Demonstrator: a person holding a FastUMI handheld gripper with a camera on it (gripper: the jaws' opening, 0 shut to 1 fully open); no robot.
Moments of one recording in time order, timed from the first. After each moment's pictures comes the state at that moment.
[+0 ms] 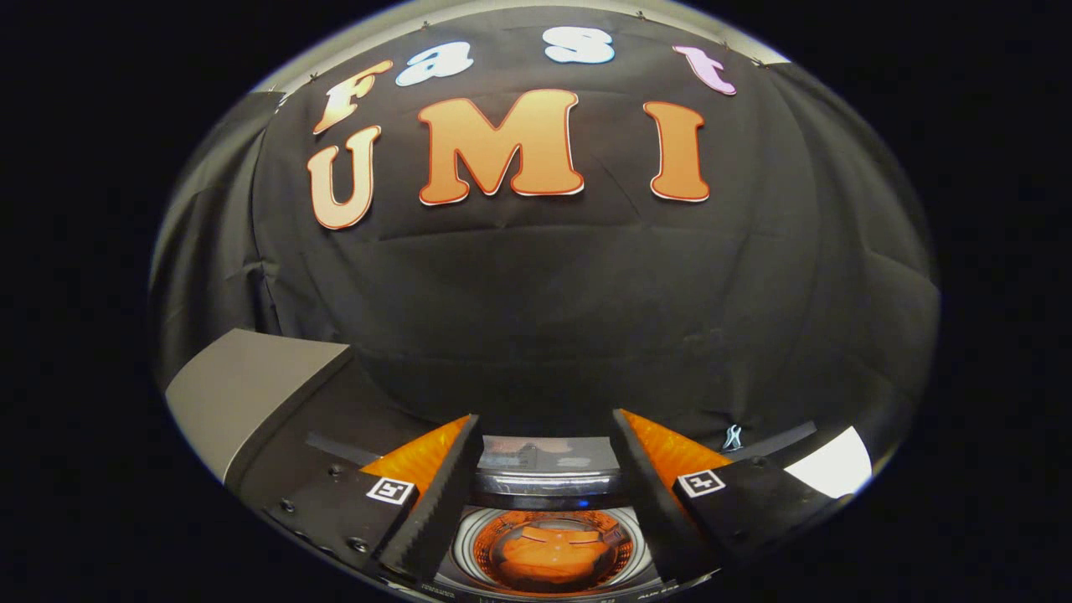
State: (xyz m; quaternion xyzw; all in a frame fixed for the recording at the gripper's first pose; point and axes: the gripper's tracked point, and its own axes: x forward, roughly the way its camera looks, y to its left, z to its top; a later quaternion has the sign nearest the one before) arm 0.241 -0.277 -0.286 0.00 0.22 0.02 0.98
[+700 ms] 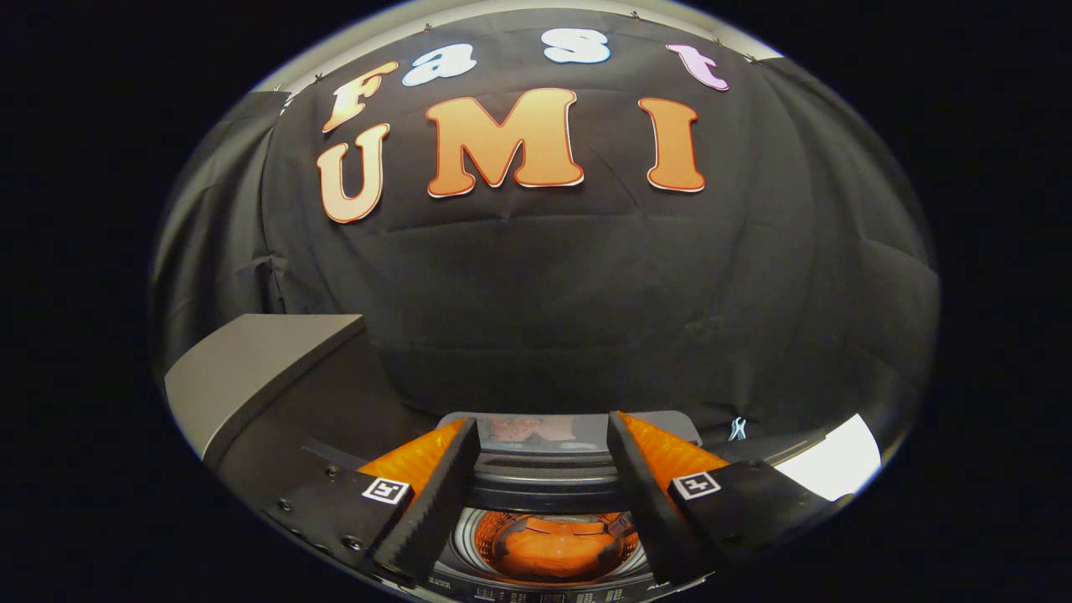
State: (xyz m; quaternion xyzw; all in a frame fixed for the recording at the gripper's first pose) arm 0.205 -0.276 -0.325 0.01 0.24 0.02 0.97
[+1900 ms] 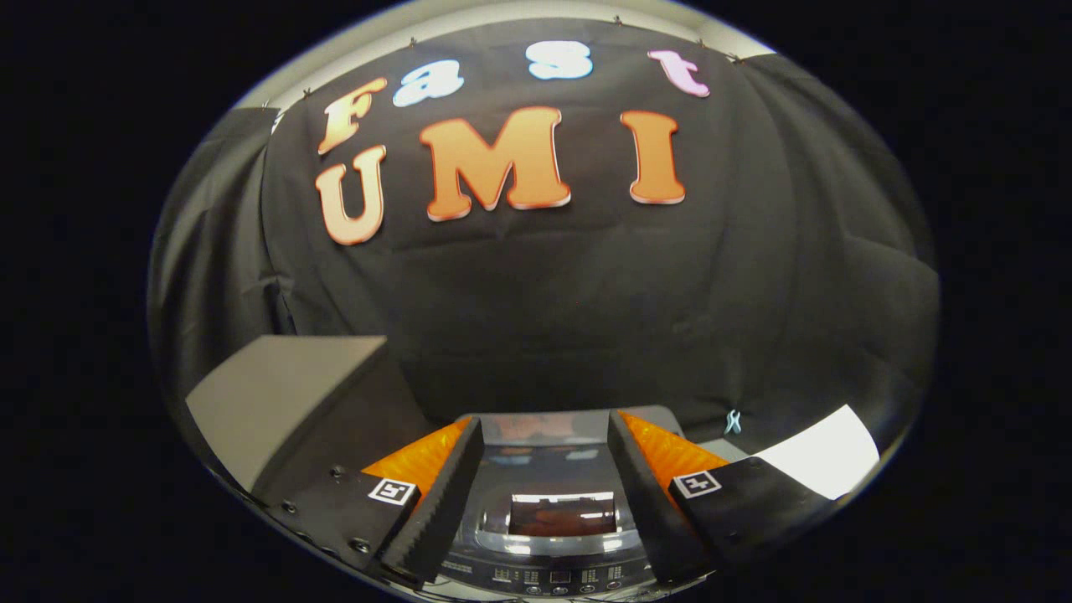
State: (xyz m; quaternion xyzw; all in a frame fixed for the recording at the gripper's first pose) arm 0.158 -0.274 -0.226 0.03 0.19 0.01 0.98
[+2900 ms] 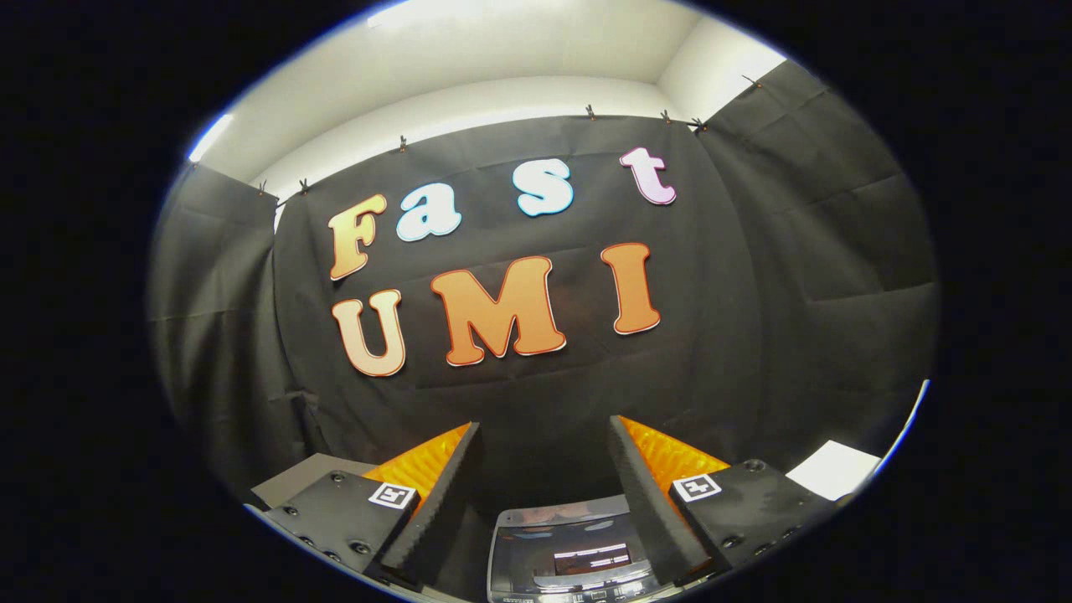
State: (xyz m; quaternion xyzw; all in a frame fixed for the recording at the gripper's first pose) arm 0.083 -0.255 -0.043 0.07 0.03 -0.01 1.00
